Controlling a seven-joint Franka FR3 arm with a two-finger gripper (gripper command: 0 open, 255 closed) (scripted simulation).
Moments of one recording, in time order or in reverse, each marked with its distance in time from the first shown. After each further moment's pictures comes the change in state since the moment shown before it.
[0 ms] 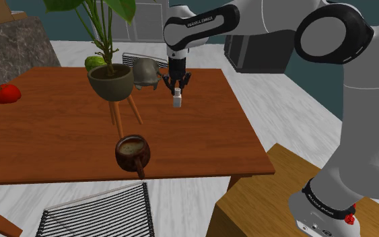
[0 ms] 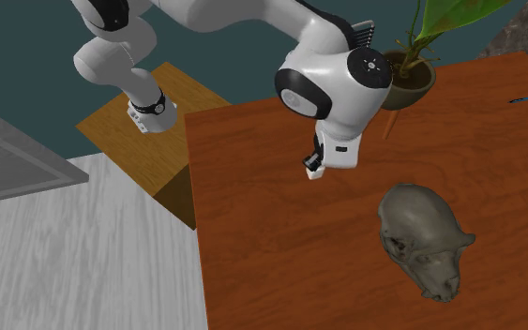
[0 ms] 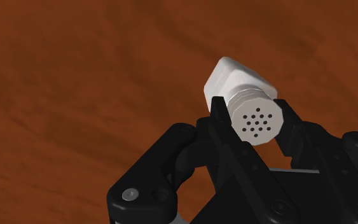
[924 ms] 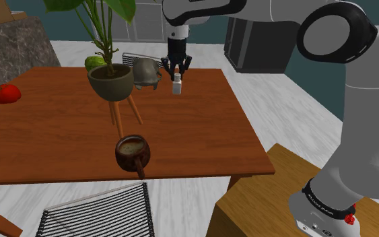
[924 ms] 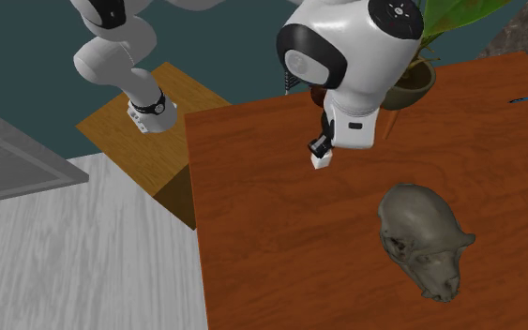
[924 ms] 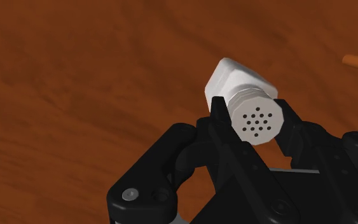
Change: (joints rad) arm 0.001 -0.015 0.001 0.168 -0.001 -0.182 0.008
